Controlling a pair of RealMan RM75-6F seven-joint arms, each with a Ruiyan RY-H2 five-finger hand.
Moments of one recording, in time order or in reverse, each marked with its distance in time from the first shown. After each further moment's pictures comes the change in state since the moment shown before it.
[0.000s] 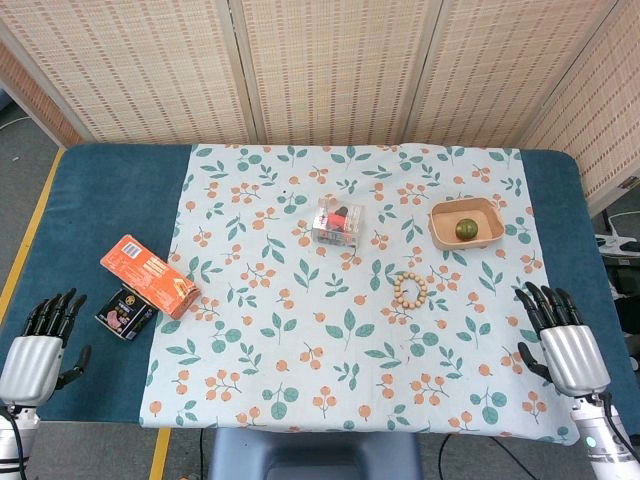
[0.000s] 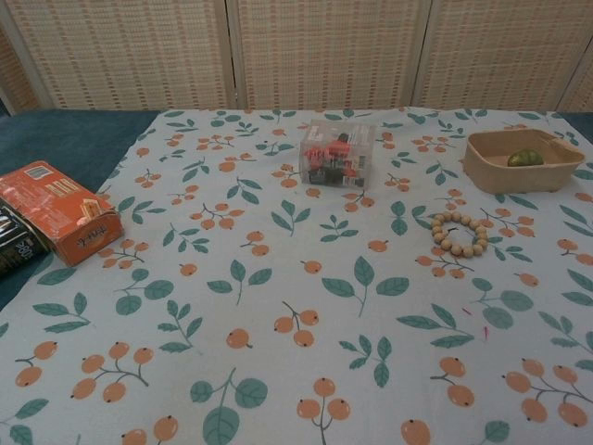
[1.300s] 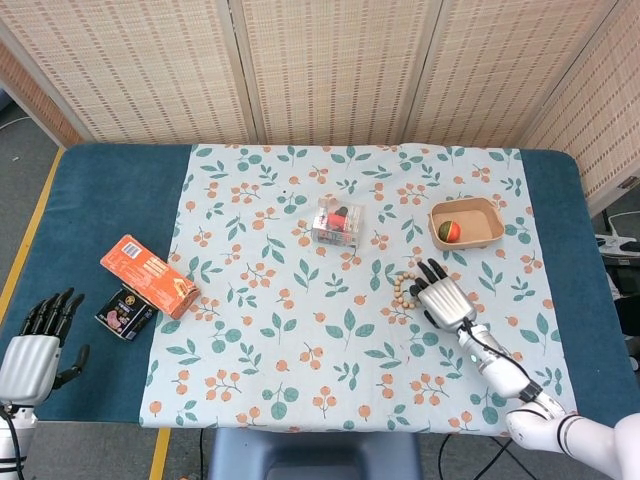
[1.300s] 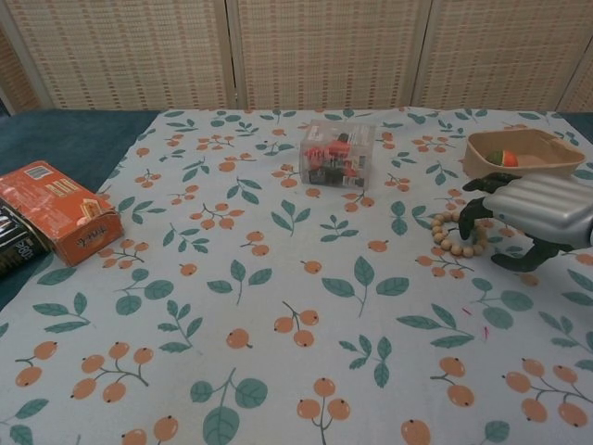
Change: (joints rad) left arm 0.013 0.009 -0.025 -0.006 0.012 -0.016 -0.025; right arm 0.385 -0.386 0.155 0.459 -0.002 -0.604 -0.117
